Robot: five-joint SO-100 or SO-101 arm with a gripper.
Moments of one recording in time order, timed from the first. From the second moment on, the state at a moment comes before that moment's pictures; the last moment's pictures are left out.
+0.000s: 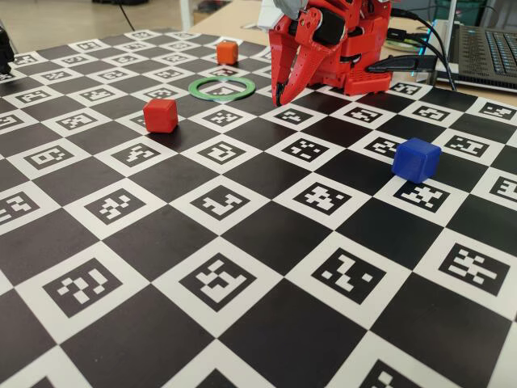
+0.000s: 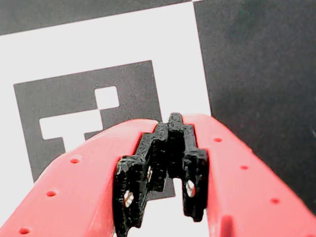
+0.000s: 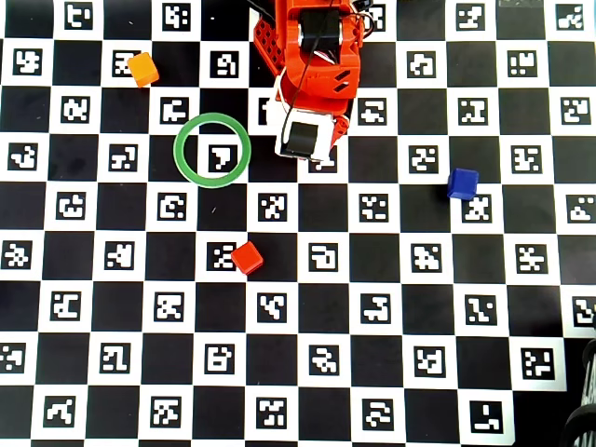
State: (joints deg) arm -0.4 189.6 179.0 74.5 -78.2
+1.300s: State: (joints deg) arm -1.8 160.6 140.2 78.9 -37.4
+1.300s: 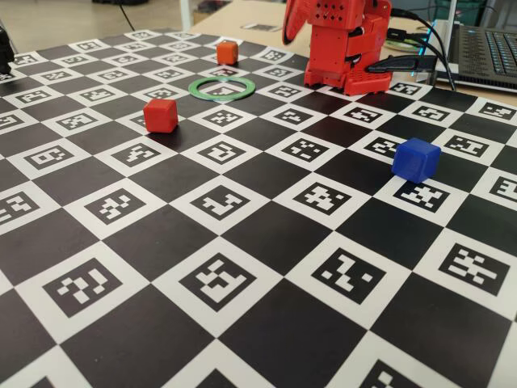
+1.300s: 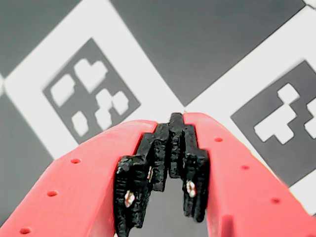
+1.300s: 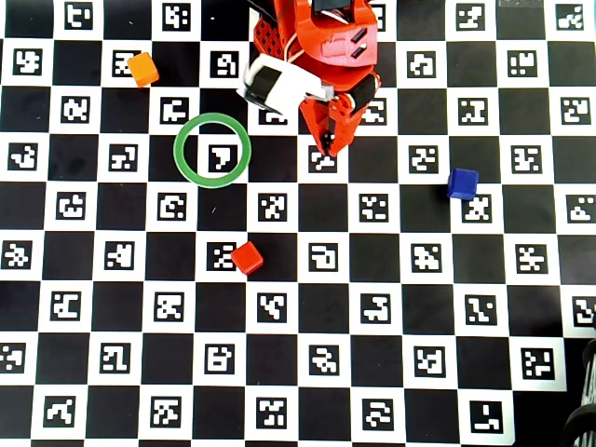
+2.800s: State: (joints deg) arm 21.2 79.2 100.8 61.4 -25.4
